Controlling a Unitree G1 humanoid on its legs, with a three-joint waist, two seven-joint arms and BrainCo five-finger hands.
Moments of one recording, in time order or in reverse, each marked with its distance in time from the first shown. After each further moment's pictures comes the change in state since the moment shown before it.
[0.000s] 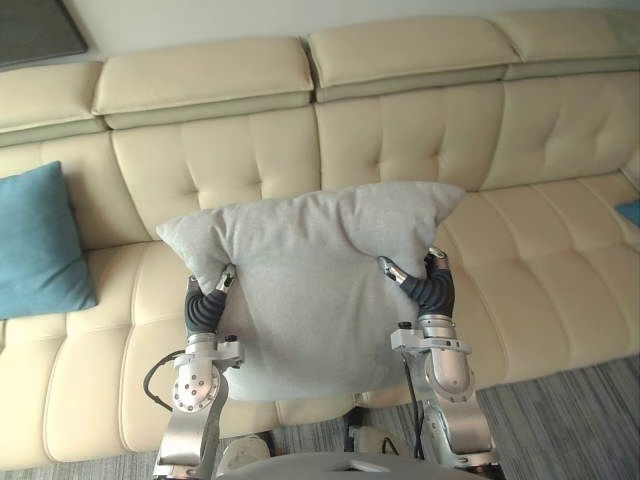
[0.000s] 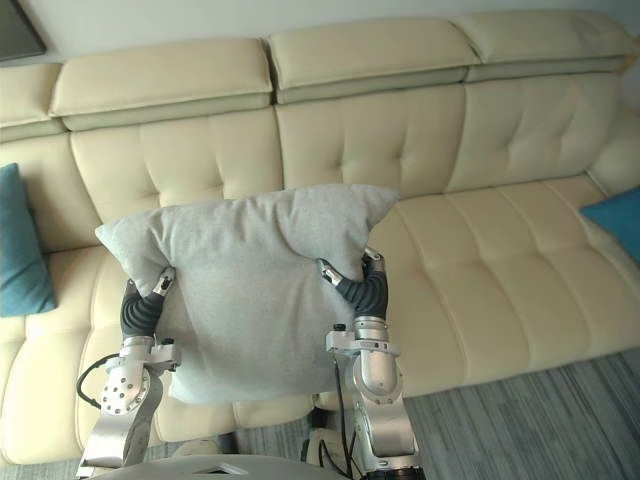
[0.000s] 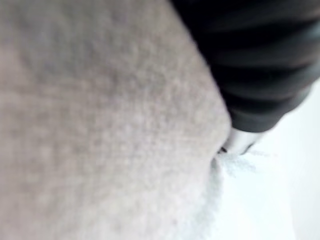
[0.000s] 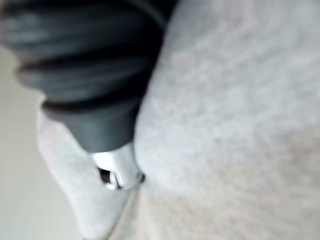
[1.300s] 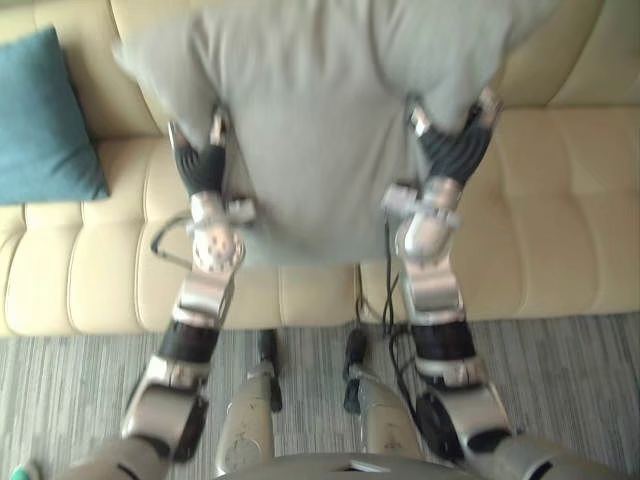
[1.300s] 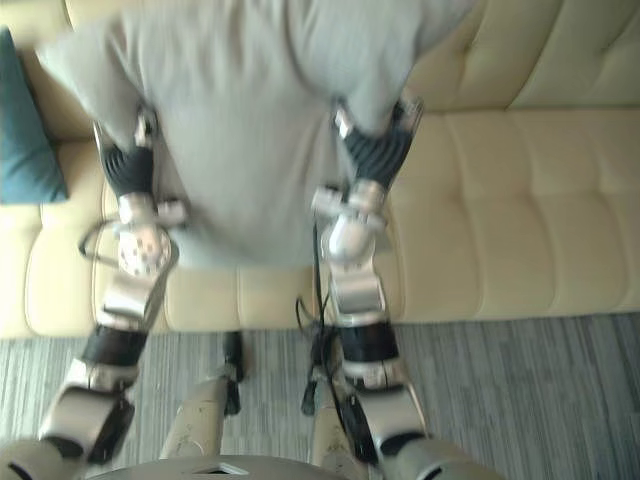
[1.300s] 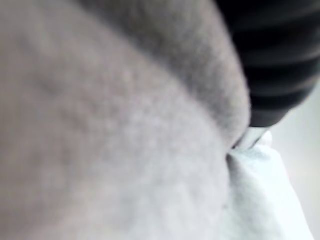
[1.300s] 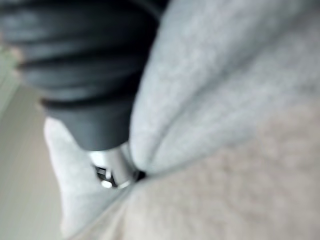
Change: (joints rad) left arm -0.920 0.146 -0.025 0.216 0.115 0.010 0.363; right arm -0.903 -0.015 -0.118 0.259 -0.252 0.026 -0.465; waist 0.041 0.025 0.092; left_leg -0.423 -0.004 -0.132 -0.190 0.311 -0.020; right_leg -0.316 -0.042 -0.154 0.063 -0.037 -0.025
